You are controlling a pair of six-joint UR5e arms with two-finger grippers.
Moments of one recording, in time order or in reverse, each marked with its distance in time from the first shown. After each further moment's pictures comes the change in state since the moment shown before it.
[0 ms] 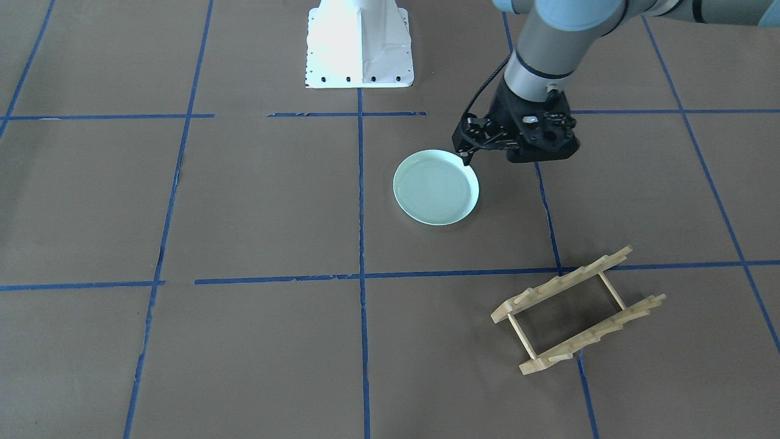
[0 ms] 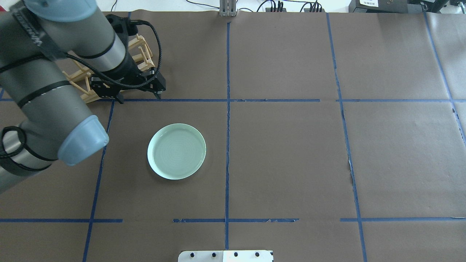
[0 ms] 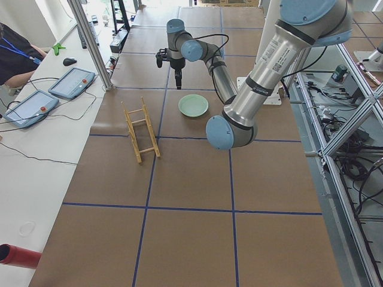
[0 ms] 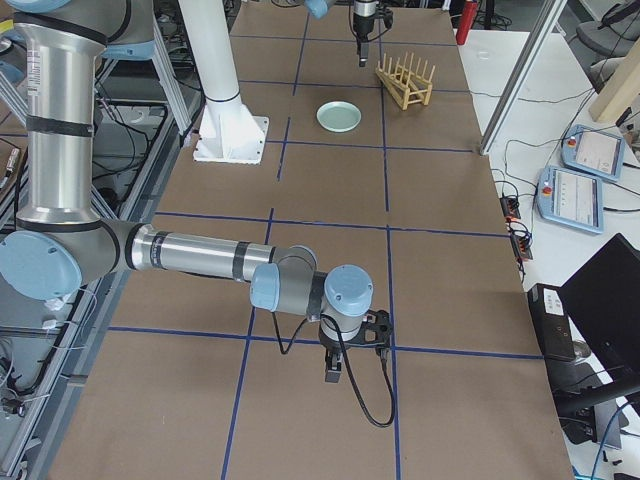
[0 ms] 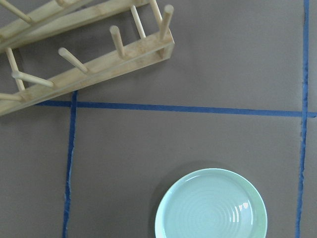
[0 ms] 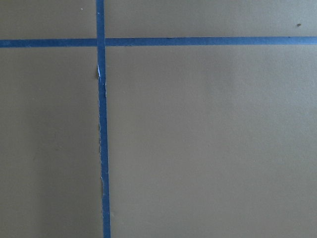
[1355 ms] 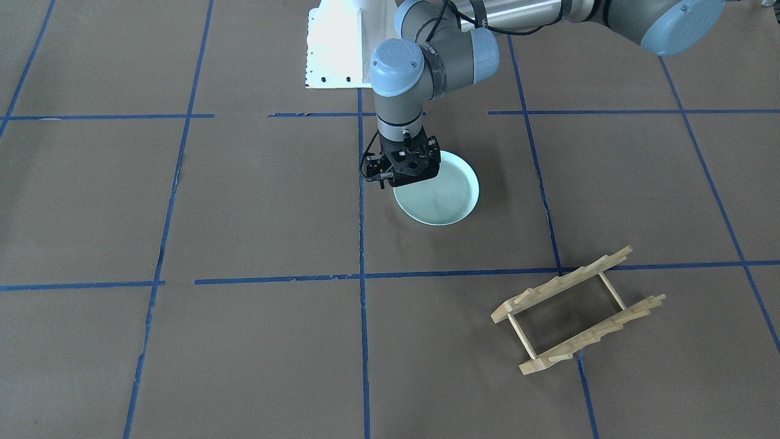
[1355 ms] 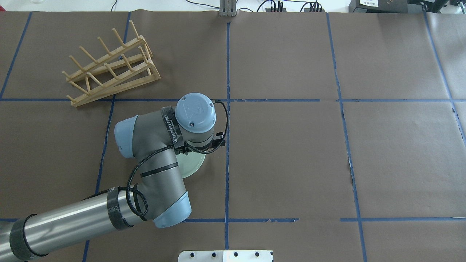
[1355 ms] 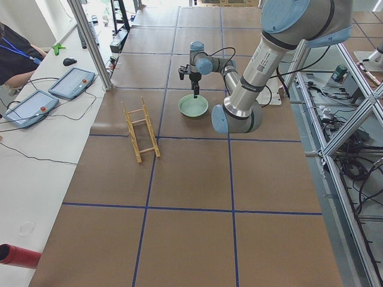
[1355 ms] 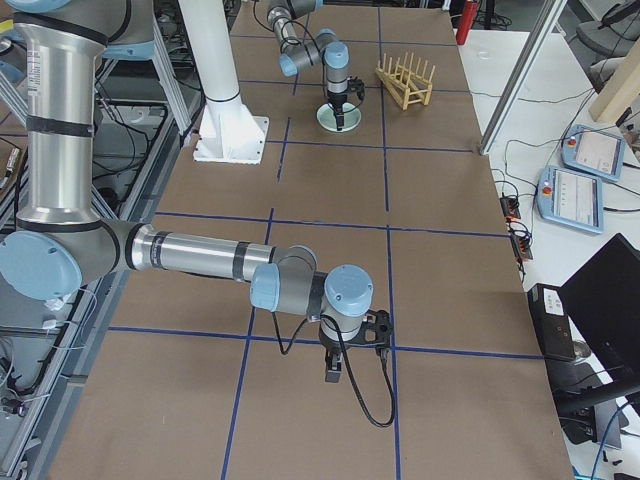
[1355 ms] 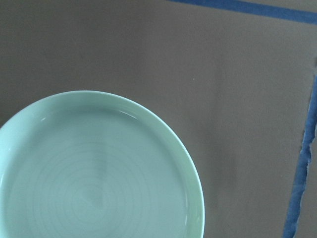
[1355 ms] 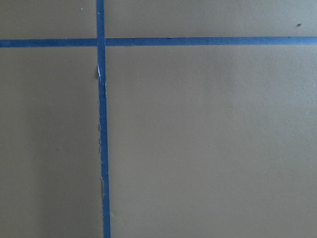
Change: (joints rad) left arm 0.317 -0.101 0.328 -0.248 0.274 -0.300; right arm 0.000 0.000 0.000 0.000 0.000 0.000
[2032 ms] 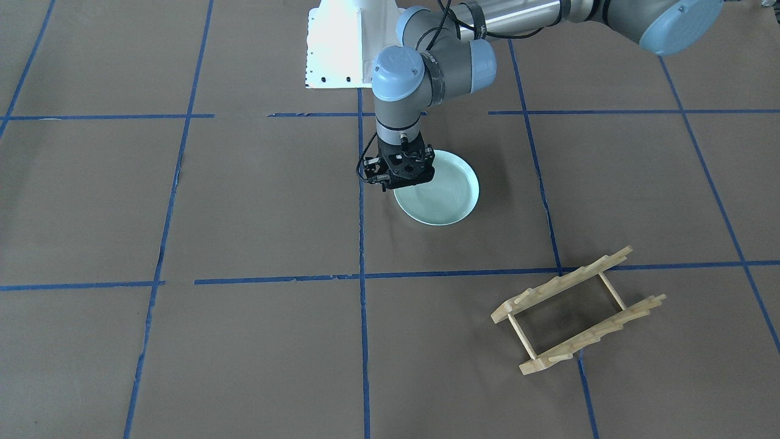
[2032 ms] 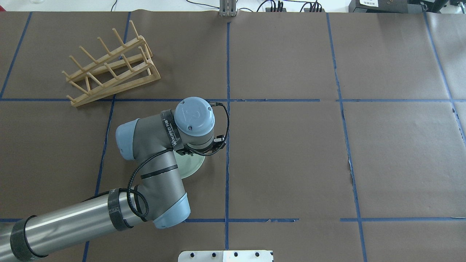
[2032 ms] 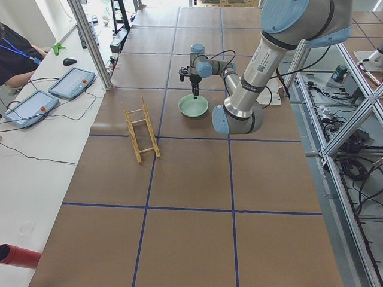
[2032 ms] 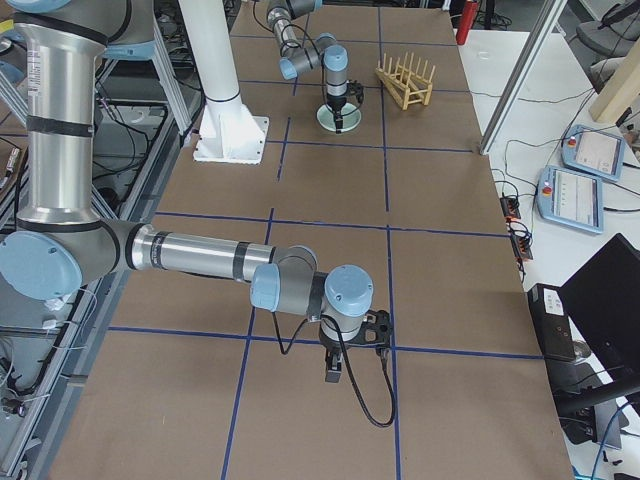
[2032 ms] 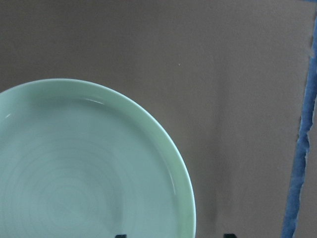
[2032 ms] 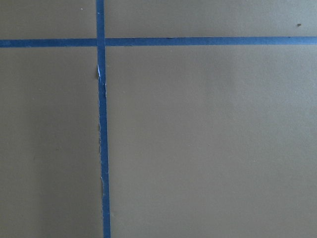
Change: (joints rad) left arm 0.004 0.007 0.023 -0.056 0.001 0.012; right arm 0.000 0.000 0.000 0.000 0.000 0.000
